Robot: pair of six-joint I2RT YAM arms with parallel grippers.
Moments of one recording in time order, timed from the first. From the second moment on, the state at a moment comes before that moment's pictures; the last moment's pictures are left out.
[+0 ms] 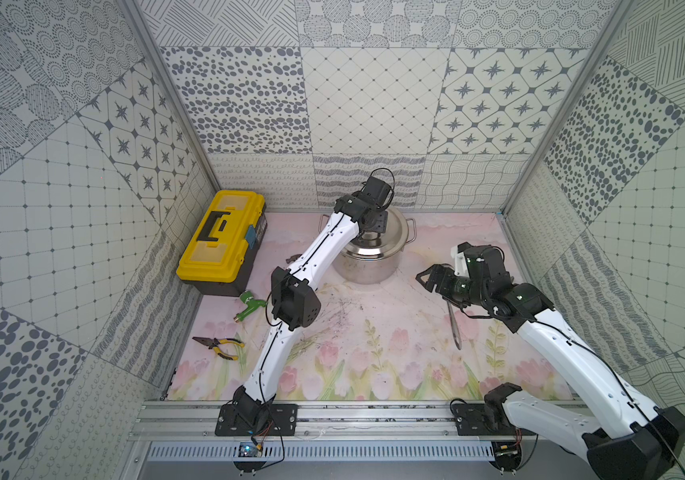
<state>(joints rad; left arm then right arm) -0.57 2.41 2.61 -1.08 -0.26 -0.31 0.45 1.05 1.02 -0.69 -0.19 0.81</state>
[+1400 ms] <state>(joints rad) -0.69 1.92 2.29 -1.03 -0.26 -0.29 0.45 1.01 1.00 -0.71 -0.08 0.80</state>
